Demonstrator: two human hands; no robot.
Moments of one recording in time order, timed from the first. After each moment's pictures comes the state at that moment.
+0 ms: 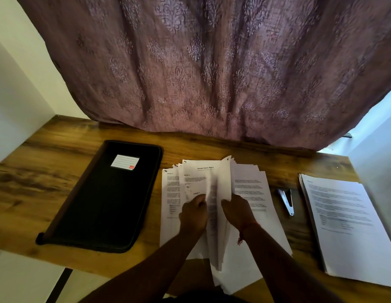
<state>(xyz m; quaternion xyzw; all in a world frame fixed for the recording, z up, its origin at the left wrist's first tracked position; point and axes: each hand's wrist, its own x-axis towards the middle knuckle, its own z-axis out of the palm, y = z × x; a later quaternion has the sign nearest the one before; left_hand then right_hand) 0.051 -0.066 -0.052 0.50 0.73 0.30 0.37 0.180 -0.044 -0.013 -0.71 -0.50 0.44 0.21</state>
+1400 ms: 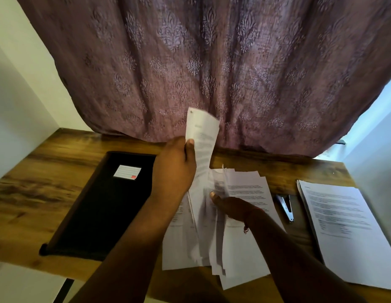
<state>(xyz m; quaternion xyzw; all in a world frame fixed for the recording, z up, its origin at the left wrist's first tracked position) 0.002 -0.040 0.151 0.64 0.63 0.44 0.06 0.184 -0.023 0.024 -0.63 -0.60 0.49 0.09</state>
